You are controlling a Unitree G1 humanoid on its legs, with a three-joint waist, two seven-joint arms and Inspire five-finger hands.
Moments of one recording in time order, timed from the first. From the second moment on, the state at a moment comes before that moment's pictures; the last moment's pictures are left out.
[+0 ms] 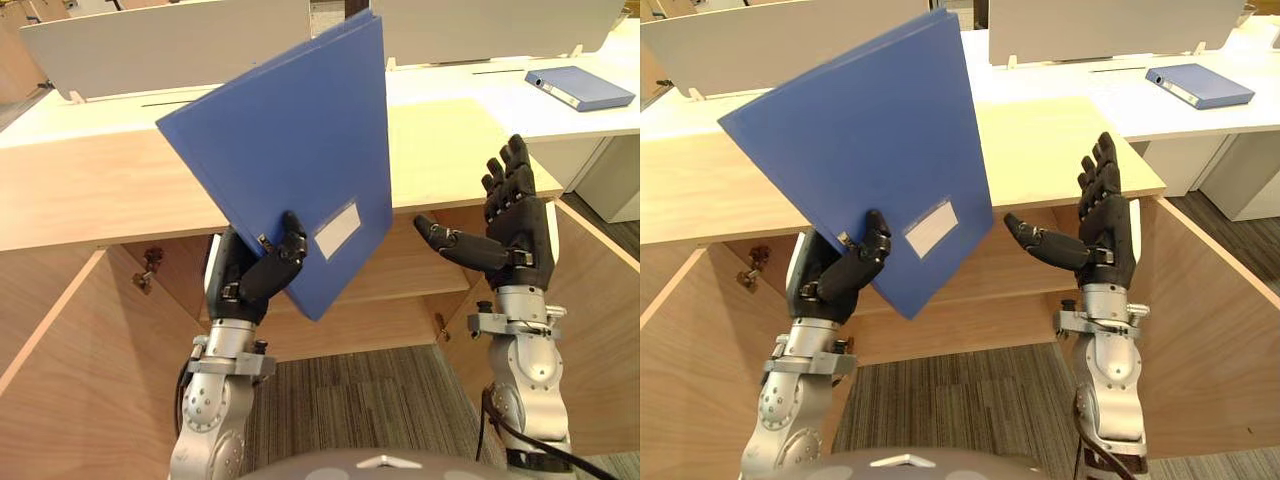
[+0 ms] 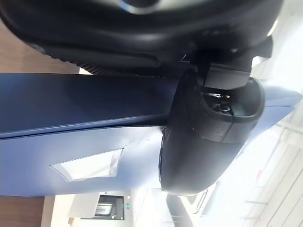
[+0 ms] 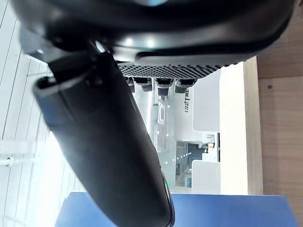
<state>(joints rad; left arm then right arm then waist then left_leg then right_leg) 0.36 0.13 -0.18 -0.50 -0.36 -0.16 0.00 0.13 -0.16 -0.10 -0.36 0.17 -0.19 -0.02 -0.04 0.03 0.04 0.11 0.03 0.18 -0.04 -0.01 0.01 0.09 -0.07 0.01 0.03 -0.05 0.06</state>
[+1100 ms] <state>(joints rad) 0.23 0.33 -0.17 -0.34 -0.38 -0.17 -0.16 -0.03 -0.42 0.06 -0.08 0.31 -0.15 0.17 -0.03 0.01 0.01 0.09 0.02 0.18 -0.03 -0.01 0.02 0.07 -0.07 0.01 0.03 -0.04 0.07</state>
